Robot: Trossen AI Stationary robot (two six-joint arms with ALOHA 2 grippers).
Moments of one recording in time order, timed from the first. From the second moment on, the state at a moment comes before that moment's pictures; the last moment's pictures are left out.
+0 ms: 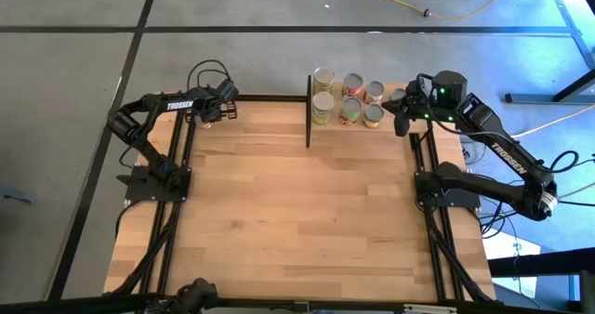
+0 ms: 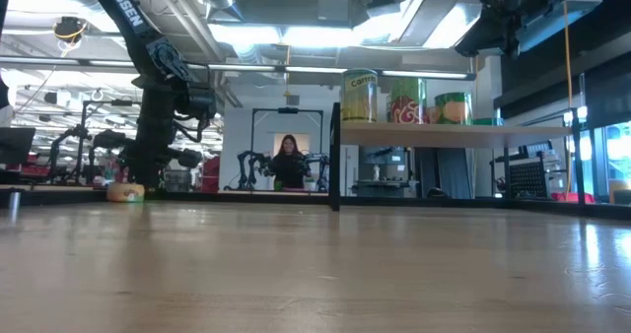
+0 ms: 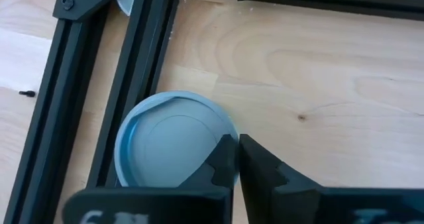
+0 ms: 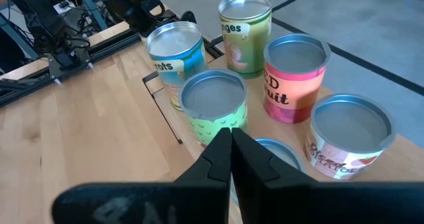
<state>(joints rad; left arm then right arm) 0.96 1.60 0.83 -0.61 -0.43 -0.82 -0.85 0.80 0.92 -0.62 -0.34 0.02</state>
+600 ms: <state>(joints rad) 0.85 1.57 0.87 -0.66 -0.14 -0.59 -0.85 0.80 0.92 -0.63 -0.34 -0.03</state>
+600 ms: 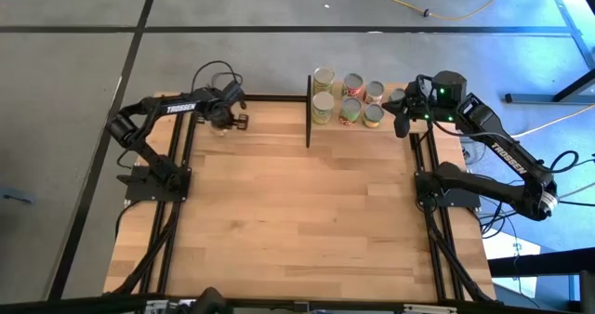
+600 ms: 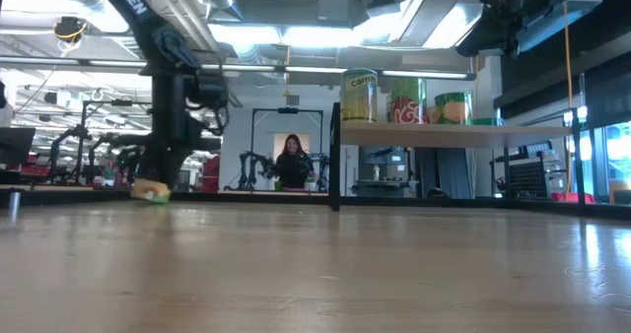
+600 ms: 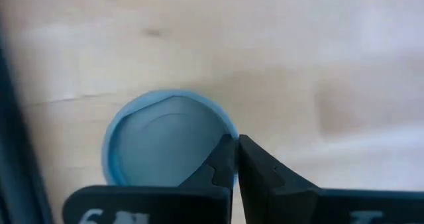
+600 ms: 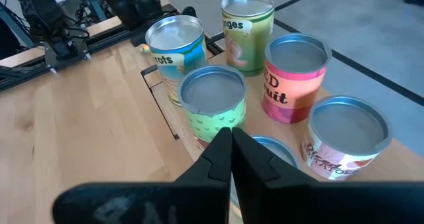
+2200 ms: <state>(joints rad) -0.26 1.92 1.31 -0.53 -0.04 -0.13 -0.85 0.80 0.92 -0.67 -0.37 -0.07</state>
